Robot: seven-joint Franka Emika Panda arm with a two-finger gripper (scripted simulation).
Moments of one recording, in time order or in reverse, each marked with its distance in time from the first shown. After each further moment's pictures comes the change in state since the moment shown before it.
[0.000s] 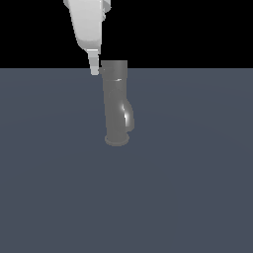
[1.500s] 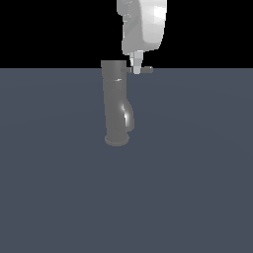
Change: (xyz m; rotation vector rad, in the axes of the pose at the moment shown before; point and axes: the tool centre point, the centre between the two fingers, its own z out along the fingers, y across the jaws) arm 0.100 -0.008 0.000 -0.004 -0.002 -0.023
